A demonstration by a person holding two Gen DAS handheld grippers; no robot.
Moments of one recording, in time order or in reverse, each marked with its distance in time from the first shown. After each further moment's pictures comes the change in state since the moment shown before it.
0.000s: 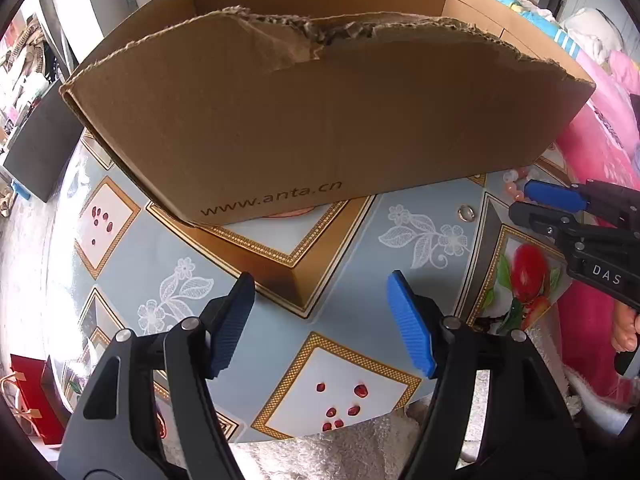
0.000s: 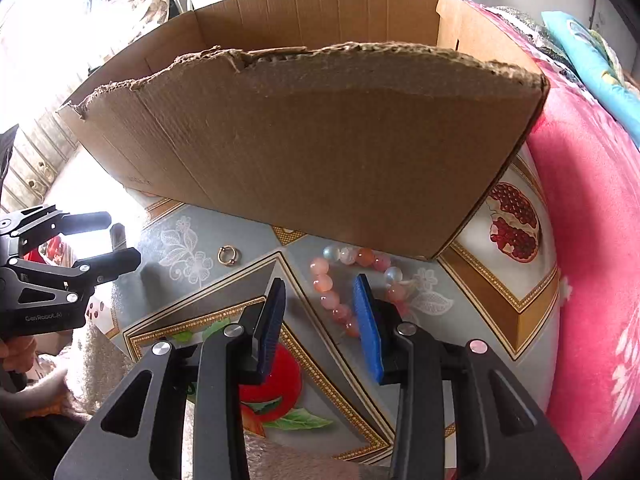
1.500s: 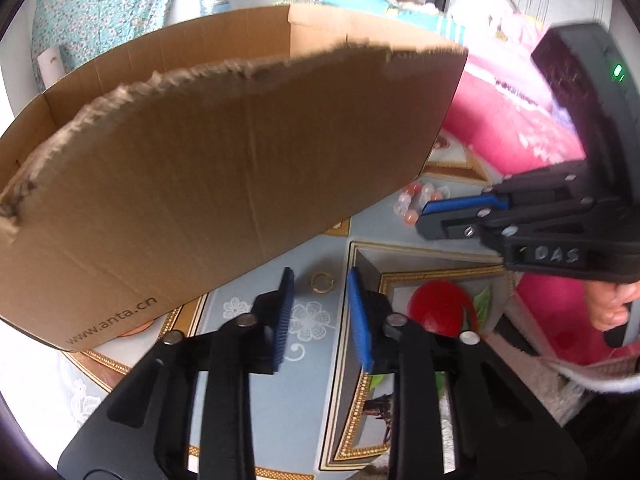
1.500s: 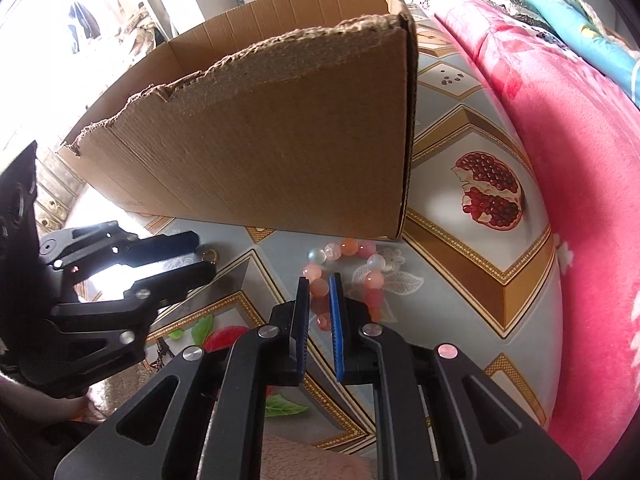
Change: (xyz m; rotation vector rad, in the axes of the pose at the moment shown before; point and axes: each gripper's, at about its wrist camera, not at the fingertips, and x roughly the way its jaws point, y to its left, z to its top) left arm 0.014 -0.082 0.012 0.303 -0.210 -0.215; right arm 0.000 -0.049 -0.003 0.132 -0.030 0.080
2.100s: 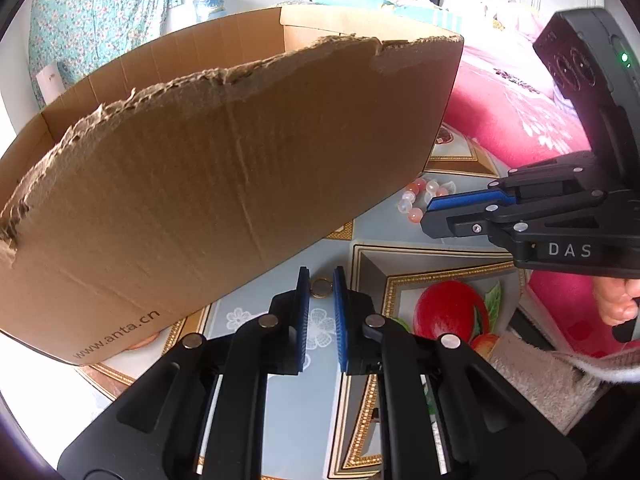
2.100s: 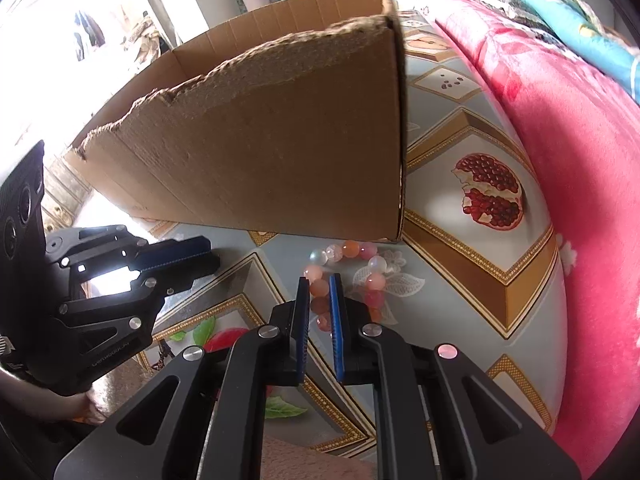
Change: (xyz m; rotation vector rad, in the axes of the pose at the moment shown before) left arm 0.004 -0.002 0.003 0.028 0.001 0.005; right arm -0.004 -0.006 -0.009 0.019 -0.034 0.026
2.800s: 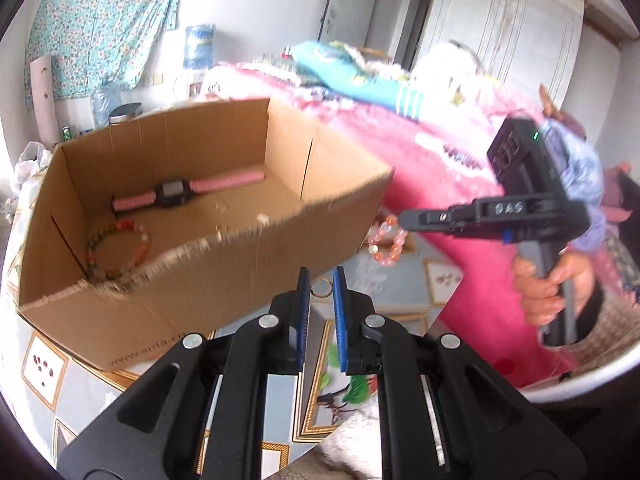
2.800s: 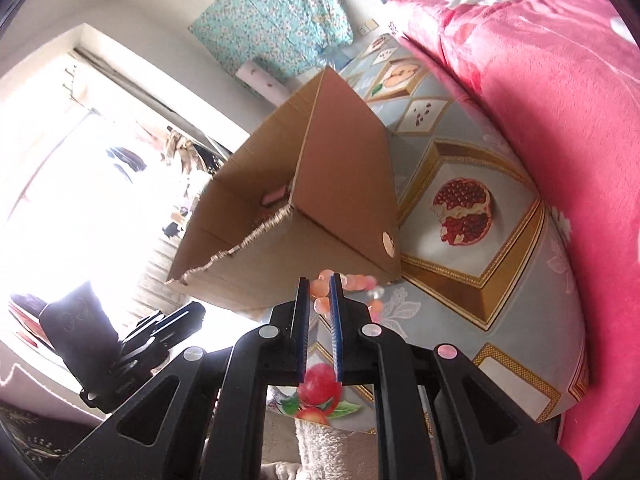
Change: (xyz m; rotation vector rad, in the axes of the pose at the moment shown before) left arm -0.094 0.021 0.015 -0.079 -0.201 -0.188; right arm -0.069 -0.059 0.005 0.352 -0.193 0.368
